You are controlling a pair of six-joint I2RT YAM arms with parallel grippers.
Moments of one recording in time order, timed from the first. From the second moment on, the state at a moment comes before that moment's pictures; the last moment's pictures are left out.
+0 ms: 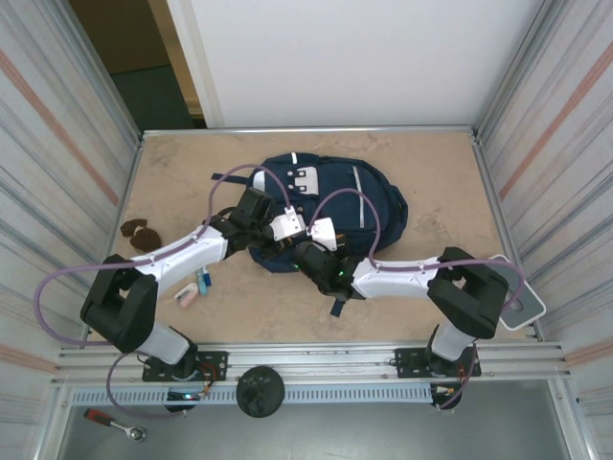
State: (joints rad) left arm -0.60 1.49 0.94 -0.35 0.22 0.63; right arm 1.08 1.65 0.88 -0.12 0.88 0.54
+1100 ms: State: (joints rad) left arm -0.60 1.50 0.95 -0.35 0.21 0.63; right arm 1.07 1.56 0.81 -0.15 0.87 0.43
